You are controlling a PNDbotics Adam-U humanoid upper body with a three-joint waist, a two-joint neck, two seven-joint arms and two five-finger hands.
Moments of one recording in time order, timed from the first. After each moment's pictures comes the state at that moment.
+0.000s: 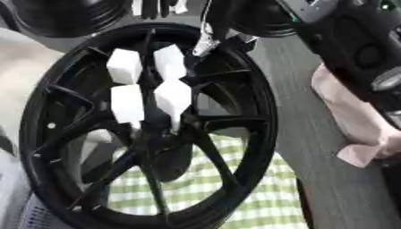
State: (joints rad) left arm -0.30 0.68 0.22 -1.89 0.30 0.13 0.43; right arm -1.27 -0.66 0.52 -1.39 0.20 -0.13 0.91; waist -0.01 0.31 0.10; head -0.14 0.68
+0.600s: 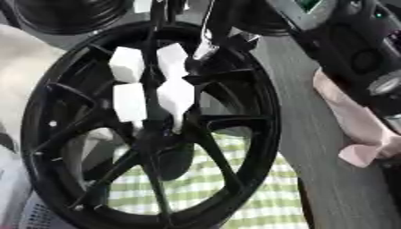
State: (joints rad) left arm -0.30 0.68 0.22 -1.88 0.30 0.13 0.44; right arm -1.25 -0.65 0.52 -1.36 0.22 -0.10 0.86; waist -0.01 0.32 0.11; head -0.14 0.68
